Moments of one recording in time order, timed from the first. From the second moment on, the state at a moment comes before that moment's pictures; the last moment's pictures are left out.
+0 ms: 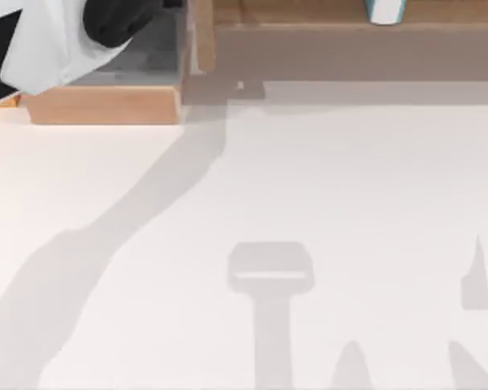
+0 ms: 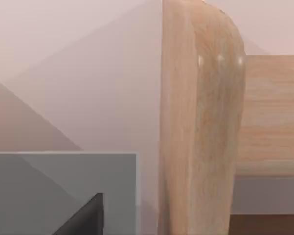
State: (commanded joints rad) left arm -0.63 1.69 1.48 0.23 -0.57 0.02; right arm 0.00 0.00 0.00 0.00 0.00 0.00
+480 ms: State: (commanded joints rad) left arm -0.84 2.45 2.16 0.30 -0.78 0.01; right arm 0.00 0.00 0.00 0.00 0.00 0.00
